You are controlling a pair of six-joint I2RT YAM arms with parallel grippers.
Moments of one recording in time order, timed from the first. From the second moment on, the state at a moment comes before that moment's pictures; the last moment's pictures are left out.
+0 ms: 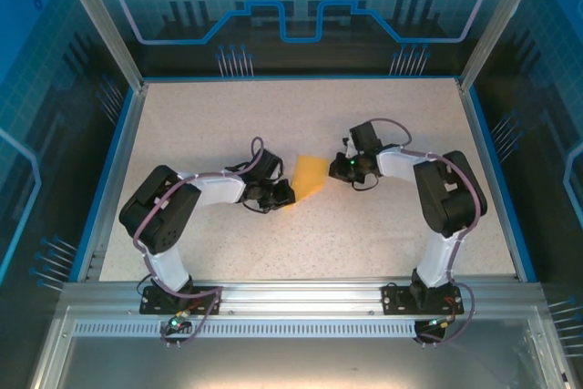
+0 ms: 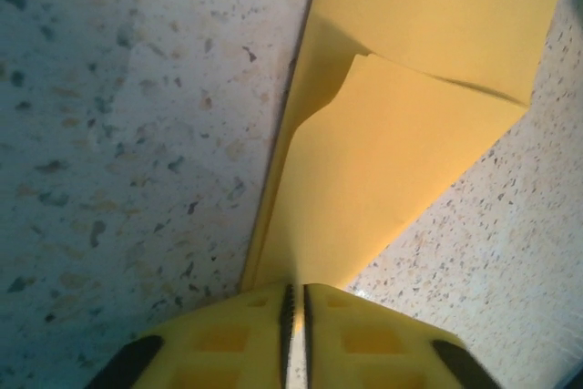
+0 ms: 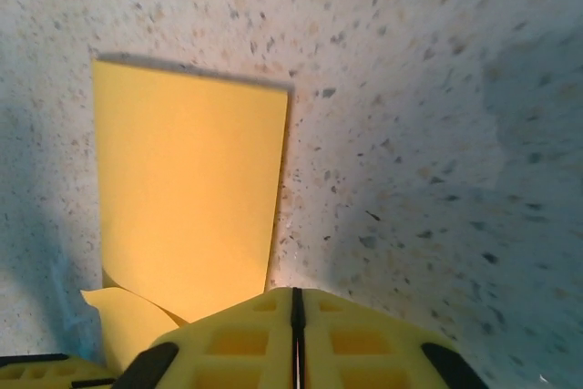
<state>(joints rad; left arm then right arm) -0.55 1.77 0.88 -0.17 0.36 -0.84 0.34 1.83 1.03 -0.26 -0.37 0.59</state>
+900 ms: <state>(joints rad) -0.68 1.83 1.16 -0.35 0.09 -0.48 0.32 1.58 0.85 -0.21 -0.36 0.67</state>
